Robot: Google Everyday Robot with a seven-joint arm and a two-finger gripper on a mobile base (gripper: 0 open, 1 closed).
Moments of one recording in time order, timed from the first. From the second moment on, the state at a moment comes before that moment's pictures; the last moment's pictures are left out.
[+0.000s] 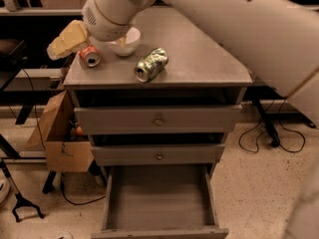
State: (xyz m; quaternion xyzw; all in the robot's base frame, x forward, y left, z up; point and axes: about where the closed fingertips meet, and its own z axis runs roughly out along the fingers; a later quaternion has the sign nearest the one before) arm 0.615 0.154 0.967 -0.33 0.87 0.22 0.28
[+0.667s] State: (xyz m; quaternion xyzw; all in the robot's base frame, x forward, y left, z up) arm 0.640 0.216 0.933 -0.33 0.88 0.24 0.26
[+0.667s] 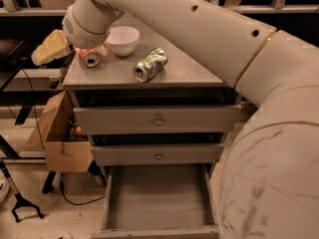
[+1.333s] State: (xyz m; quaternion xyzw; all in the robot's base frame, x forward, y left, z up) arm 0.664 0.224 0.930 -0.31 0.88 0.21 0.29
